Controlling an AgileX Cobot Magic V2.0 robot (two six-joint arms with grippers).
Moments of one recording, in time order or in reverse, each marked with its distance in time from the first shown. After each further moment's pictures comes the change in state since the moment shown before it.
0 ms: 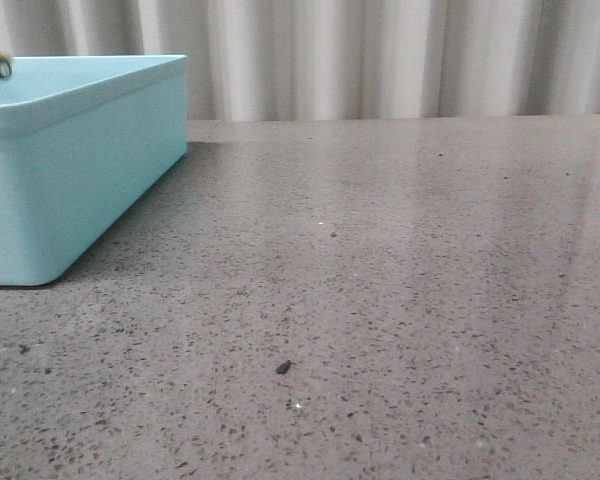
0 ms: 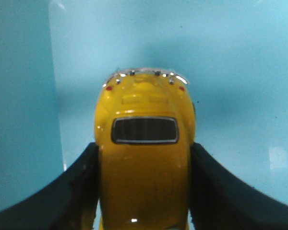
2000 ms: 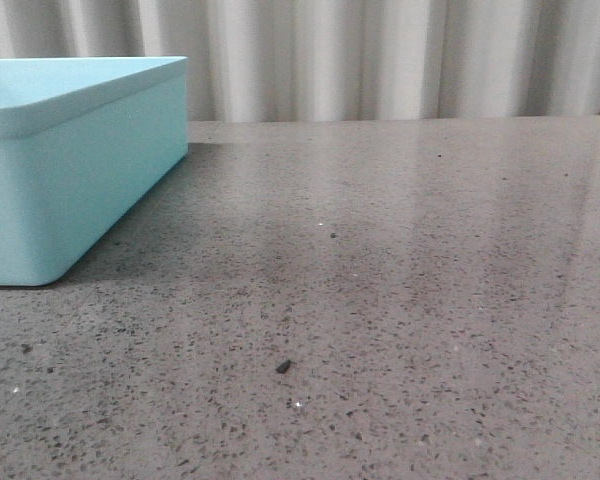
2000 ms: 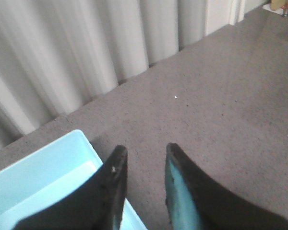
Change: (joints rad) left arm -0.495 -0.747 0.225 0.000 -0.310 0.077; right arm 0.000 0.000 0.000 0.024 0.047 0.000
